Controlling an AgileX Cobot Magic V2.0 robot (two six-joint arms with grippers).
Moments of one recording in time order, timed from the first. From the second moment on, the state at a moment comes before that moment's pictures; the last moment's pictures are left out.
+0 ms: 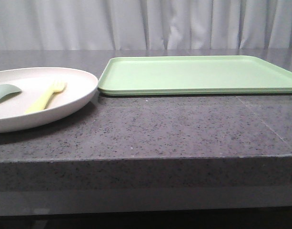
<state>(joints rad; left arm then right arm) 0.01 -0.01 -0.08 0.01 -0.08 -0.12 0.04 -0.01 -0.22 0.17 0.21 -0.07</state>
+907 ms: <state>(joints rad) 0.01 0.56 -0.55 0.10 0.27 -0.12 0.04 0.52 -0.60 0.21 0.35 -0.07</state>
